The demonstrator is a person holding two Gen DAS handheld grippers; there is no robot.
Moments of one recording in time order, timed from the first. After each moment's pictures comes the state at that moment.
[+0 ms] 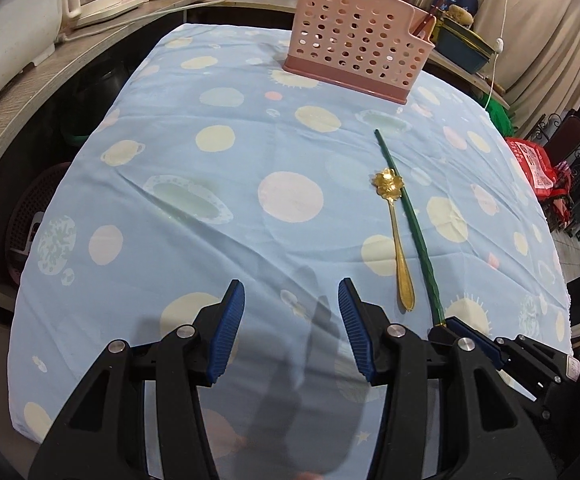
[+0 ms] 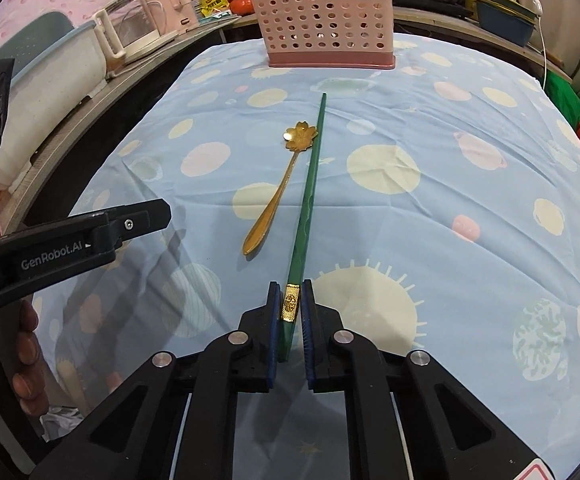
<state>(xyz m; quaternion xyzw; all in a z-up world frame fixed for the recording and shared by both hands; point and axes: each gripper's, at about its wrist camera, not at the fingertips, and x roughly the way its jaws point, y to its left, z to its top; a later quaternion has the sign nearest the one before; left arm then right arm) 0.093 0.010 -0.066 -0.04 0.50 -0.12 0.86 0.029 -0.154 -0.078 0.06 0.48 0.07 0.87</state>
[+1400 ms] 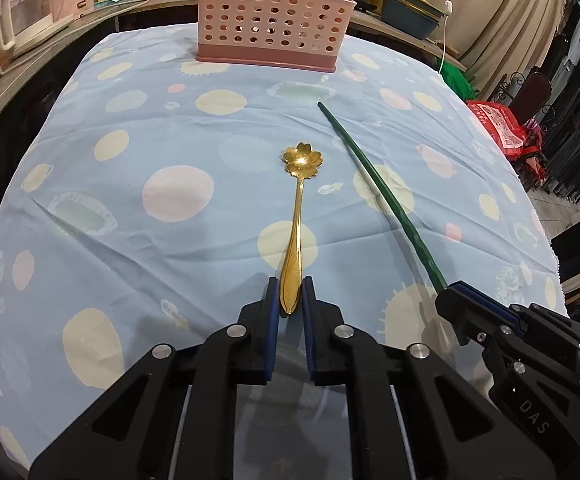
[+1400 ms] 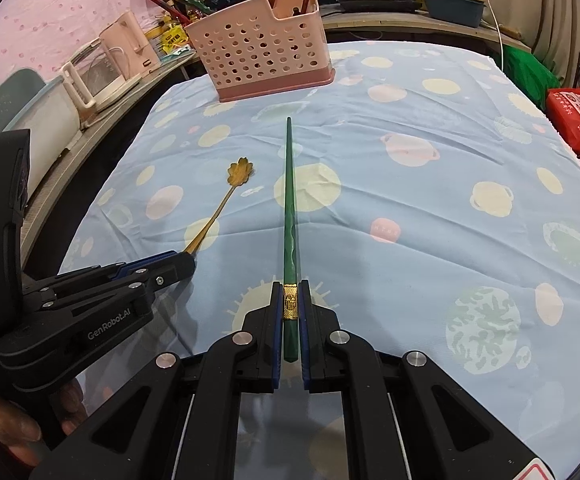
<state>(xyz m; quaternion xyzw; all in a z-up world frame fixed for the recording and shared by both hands) 0.089 -0.047 -0.078 0.00 0.50 -0.20 0.85 0.020 -0.199 -0.066 0.12 0.46 0.03 0.88</state>
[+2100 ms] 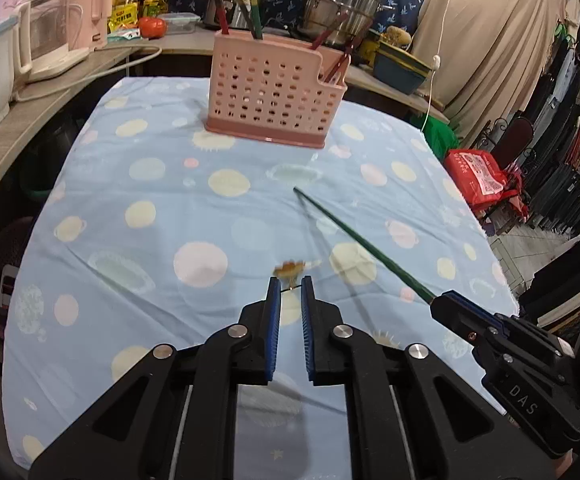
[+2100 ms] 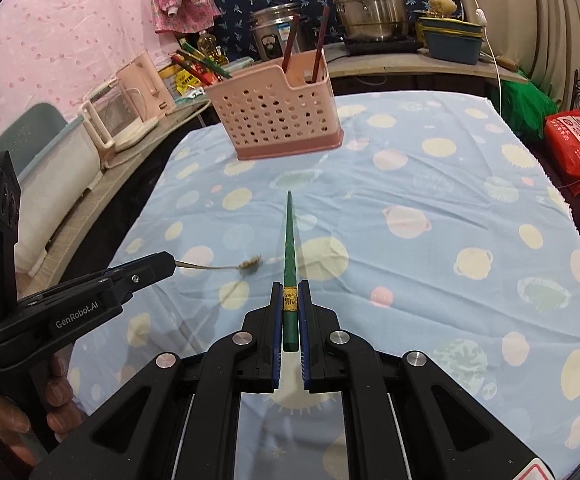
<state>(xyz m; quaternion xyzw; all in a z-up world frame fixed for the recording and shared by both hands) 0.091 -0.027 -0.008 -0.05 0.43 -0.21 0.87 0.021 -0.208 -0.009 0.14 0.40 0.04 0.91</state>
